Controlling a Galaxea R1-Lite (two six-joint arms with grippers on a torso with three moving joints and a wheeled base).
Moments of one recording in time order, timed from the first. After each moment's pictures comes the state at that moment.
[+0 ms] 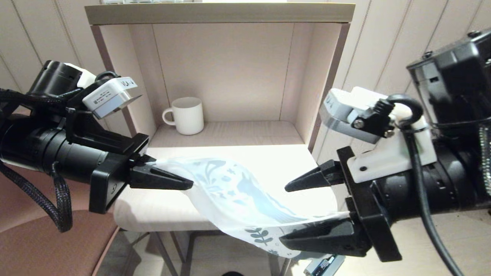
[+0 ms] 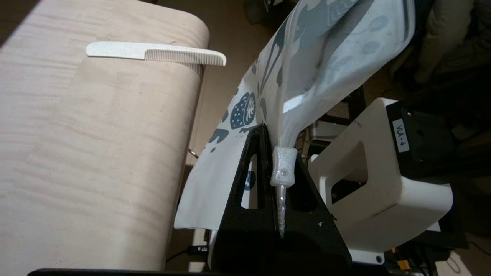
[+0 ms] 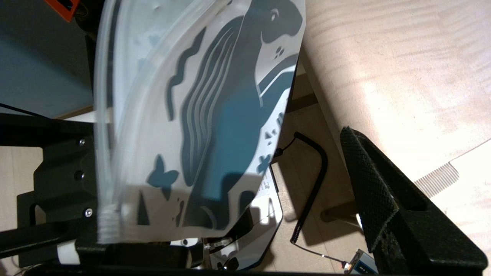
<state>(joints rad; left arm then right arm) -0.35 1.55 -1.26 0.51 -1.08 0.61 0.76 1.45 -1.32 0.42 0.44 -0.24</state>
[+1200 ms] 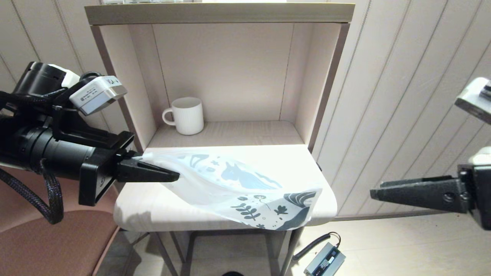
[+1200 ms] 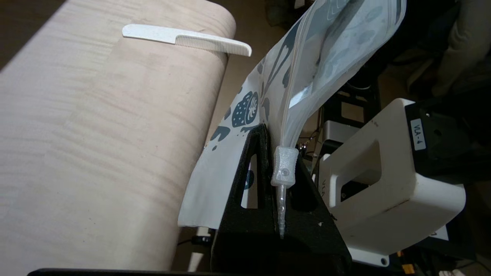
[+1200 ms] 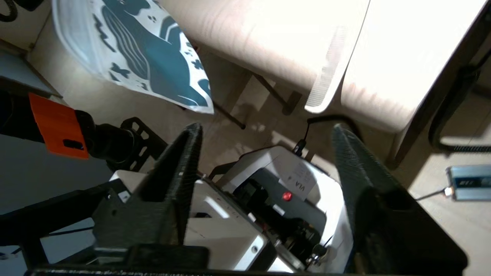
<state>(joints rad) -0.25 1.54 -1.25 0.52 -1.08 0.60 0.45 1.14 -1.09 0.40 0.40 0.30</state>
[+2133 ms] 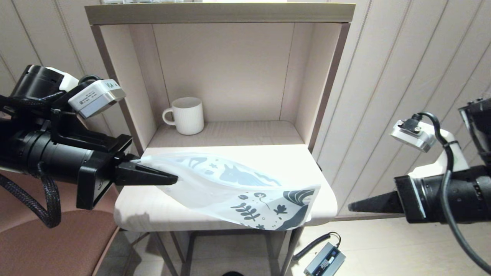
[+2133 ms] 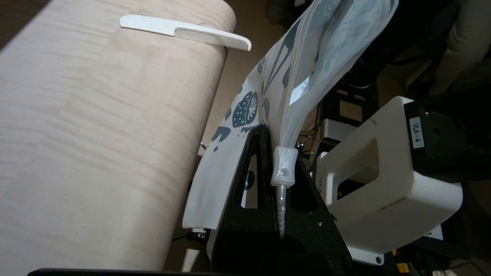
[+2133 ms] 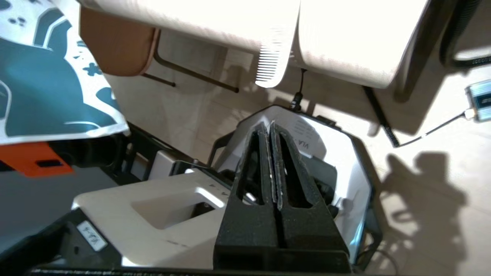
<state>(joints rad) -0.25 1.53 -1.23 0.52 -1.08 0.59 0.39 1.32 -1.05 0.41 0.40 0.37</state>
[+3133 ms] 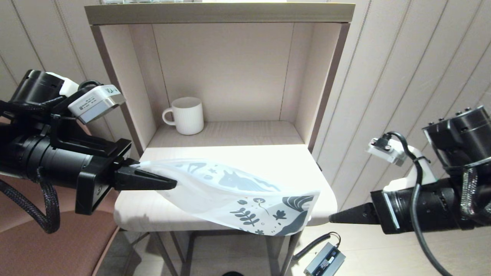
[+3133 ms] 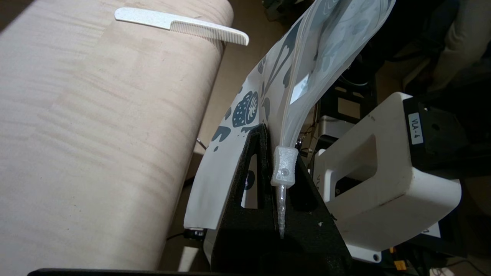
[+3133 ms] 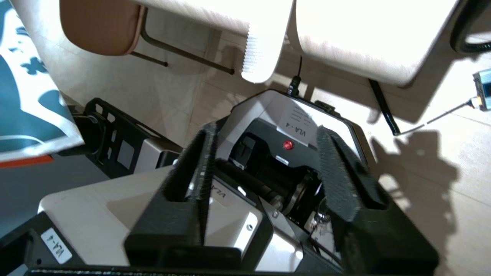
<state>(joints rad) -0.25 1.52 -1.20 0.51 -1.08 0.60 0.41 1.39 -0.98 0.33 0.41 0.34</state>
